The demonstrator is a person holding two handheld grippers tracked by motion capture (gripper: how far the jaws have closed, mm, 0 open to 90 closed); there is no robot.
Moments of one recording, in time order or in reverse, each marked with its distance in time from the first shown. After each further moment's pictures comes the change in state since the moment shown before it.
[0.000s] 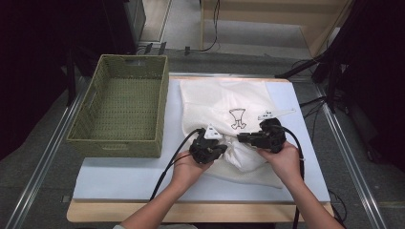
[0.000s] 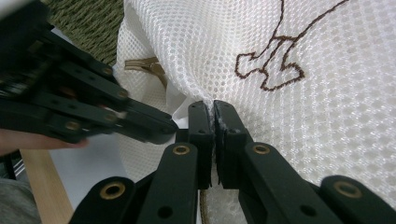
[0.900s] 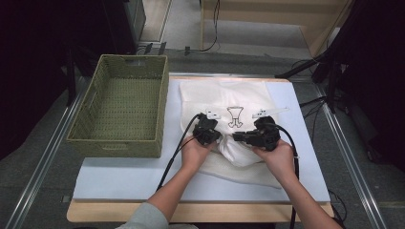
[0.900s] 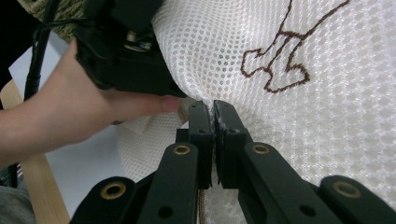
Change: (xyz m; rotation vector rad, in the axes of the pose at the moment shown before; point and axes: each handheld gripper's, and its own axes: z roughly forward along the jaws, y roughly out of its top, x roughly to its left) left arm 0.045 0.021 0.031 -0.027 0.114 -0.143; right arm 0.001 0.006 0.012 0.009 0.004 0.005
